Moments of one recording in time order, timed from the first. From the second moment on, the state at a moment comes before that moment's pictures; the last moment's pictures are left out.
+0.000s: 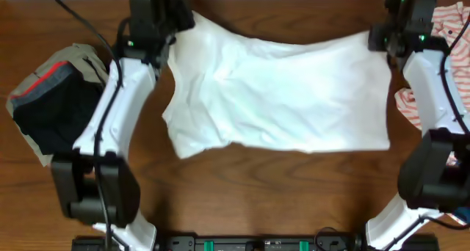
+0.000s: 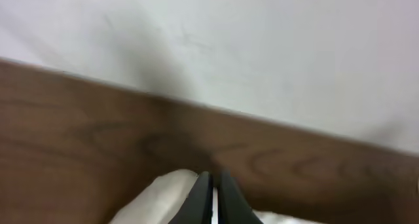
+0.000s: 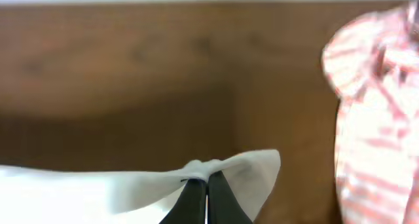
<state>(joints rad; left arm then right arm) -0.11 1.81 1.59 -0.24 0.11 -0.41 -0.12 1.90 1.64 -0.50 0.04 -0.02</state>
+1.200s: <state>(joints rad) -0.22 1.89 2.08 -0.93 0.25 -0.30 0.01 1.84 2.16 -1.44 0.13 0.00</state>
